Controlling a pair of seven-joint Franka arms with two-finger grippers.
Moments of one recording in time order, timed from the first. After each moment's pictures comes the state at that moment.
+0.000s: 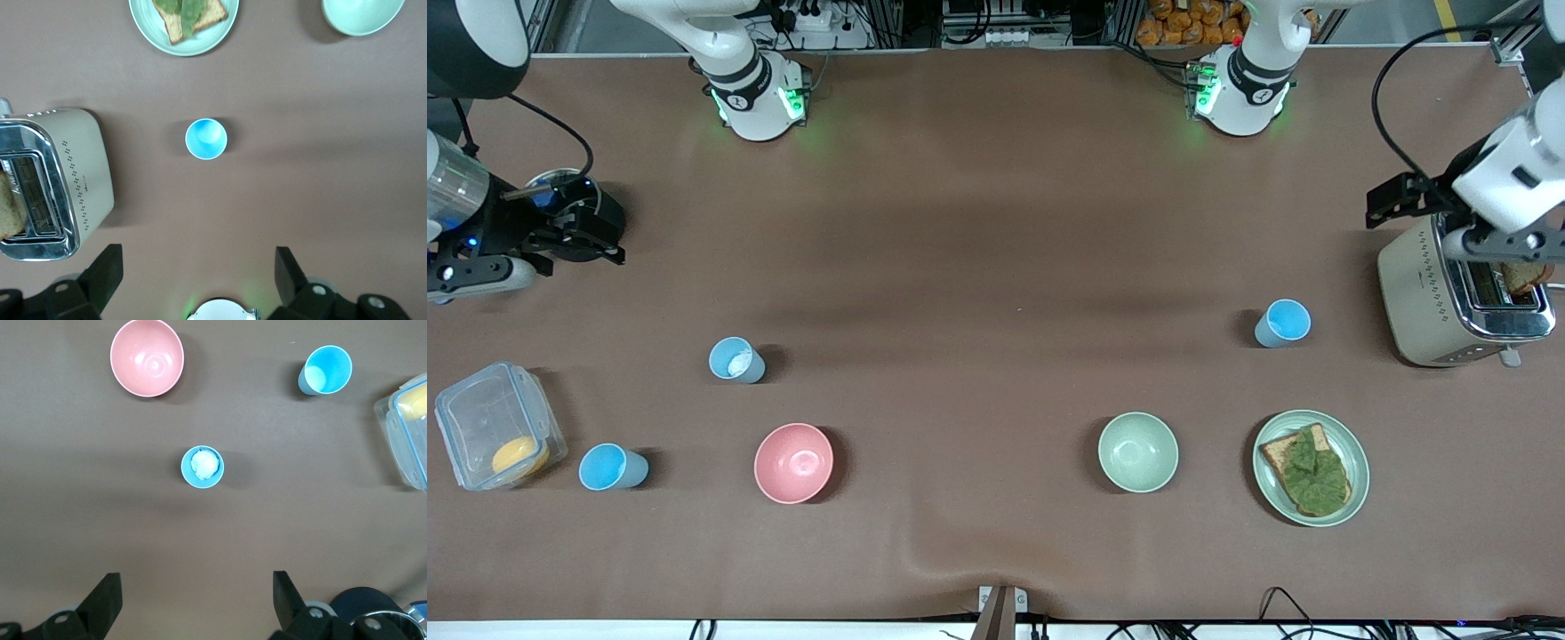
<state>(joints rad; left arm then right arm) -0.03 0.04 -0.05 -1.60 0.02 1.48 0.00 0.02 0.03 -0.01 -1.67 0.05 1.65 -0.13</state>
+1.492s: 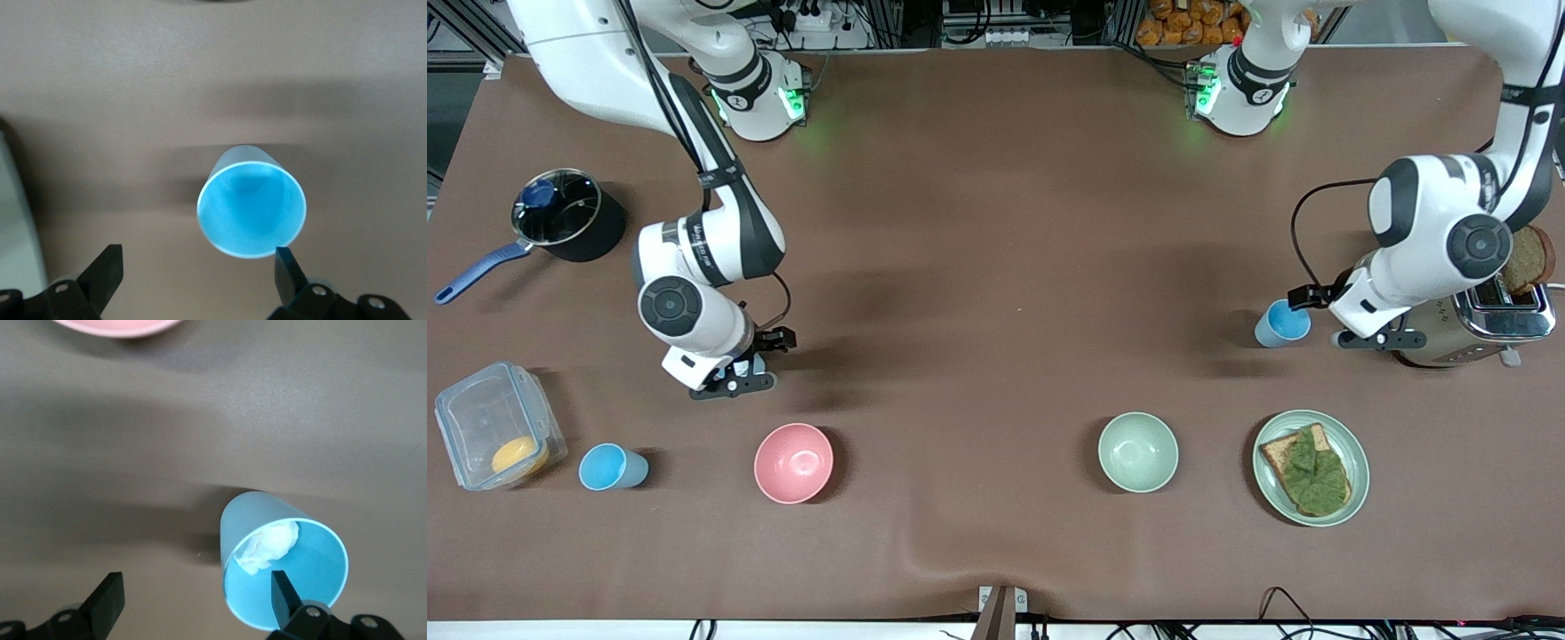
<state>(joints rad) 0.05 0.23 -0.04 -2.16 0.05 2.22 0.00 0.21 0.46 -0.01 -1.92 -0.14 2.22 0.12</state>
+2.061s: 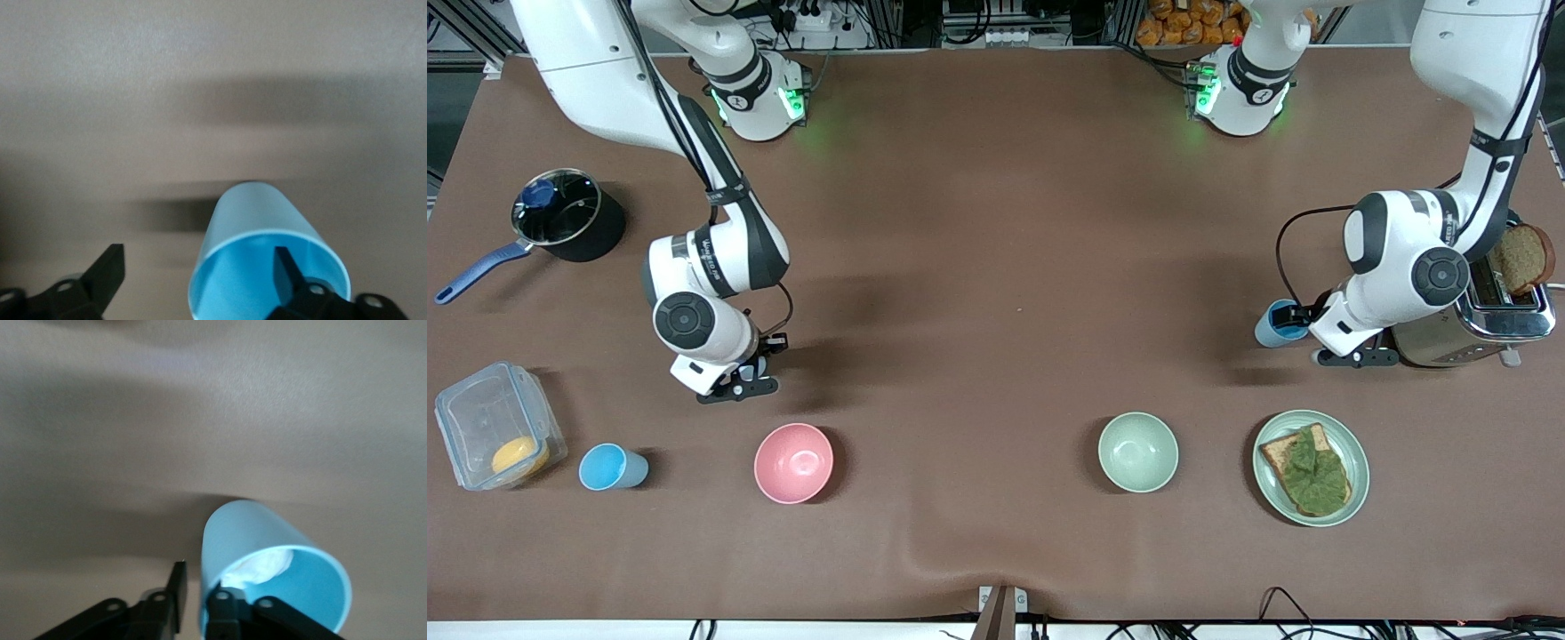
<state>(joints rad) 0.06 0.36 -0.04 -2.16 0.05 2.38 0.00 0.21 0.51 -0.01 -1.89 -0.16 2.19 0.12</state>
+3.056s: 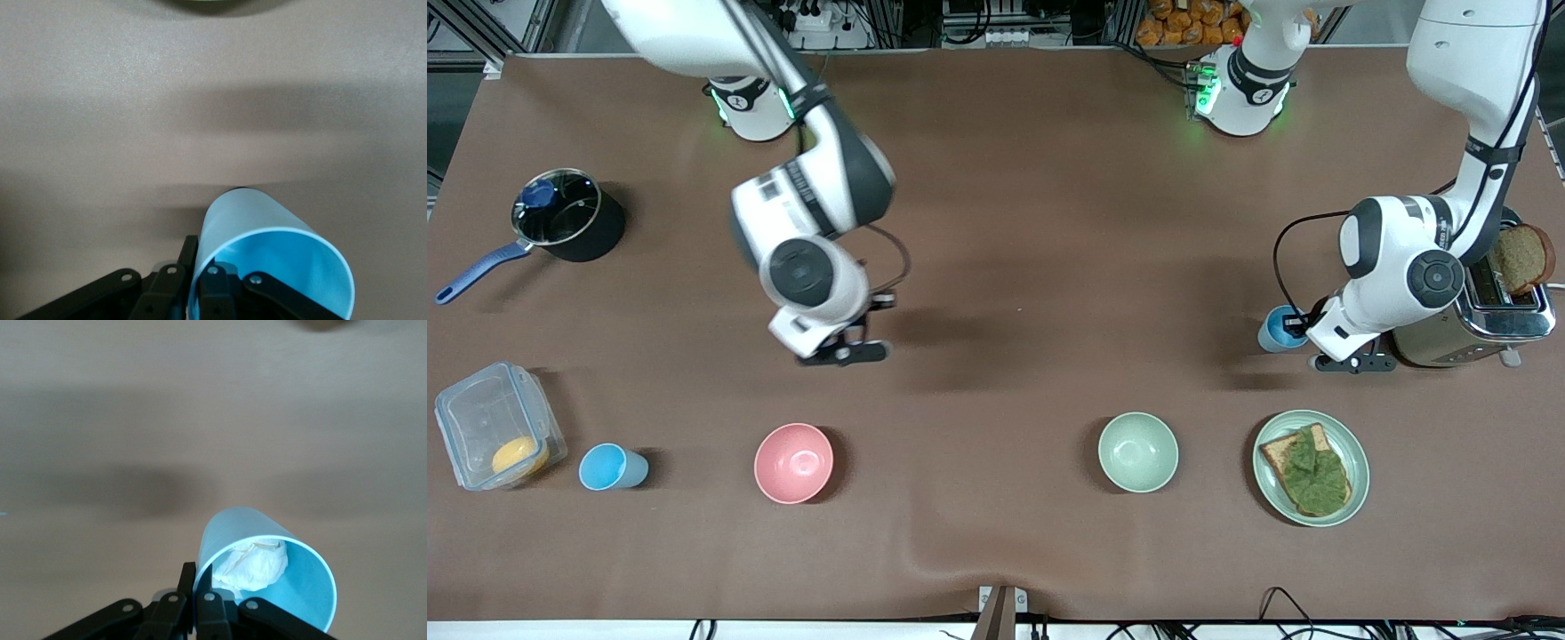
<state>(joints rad) 0.06 0.37 -0.04 -2.15 0.05 2.40 0.00 0.54 0.50 0.01 -1.52 0.06 1.79 0.50</state>
